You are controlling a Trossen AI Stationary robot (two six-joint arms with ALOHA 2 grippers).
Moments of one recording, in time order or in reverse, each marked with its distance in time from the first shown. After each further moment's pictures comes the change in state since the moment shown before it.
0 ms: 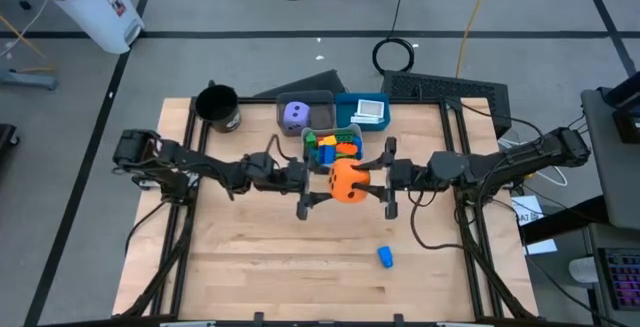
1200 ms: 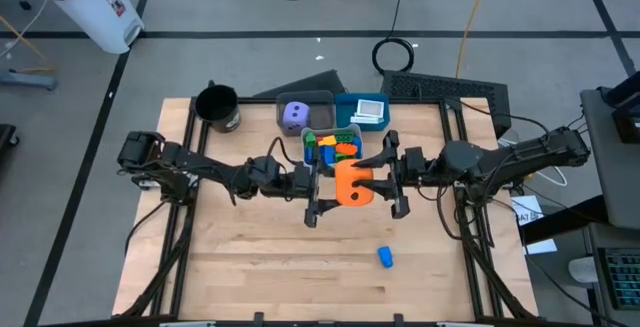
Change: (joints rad) left arm -0.063 0.054 0.170 -0.014 -0.029 0.029; right arm -0.006 0.009 -0.001 -0.040 -0.068 0.105
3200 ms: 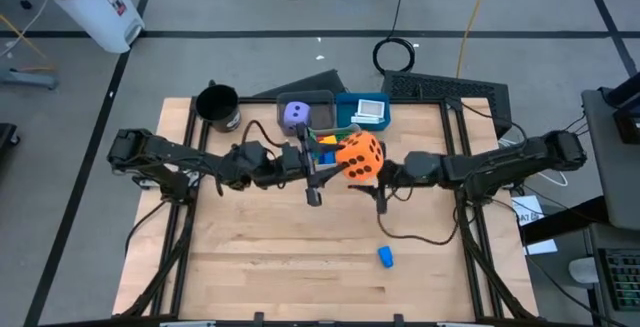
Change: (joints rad) left arm 0.025 -0.081 0.117 -0.112 -0.206 0.153; right arm -0.106 0.007 -0.158 0.064 -0.070 -0.065
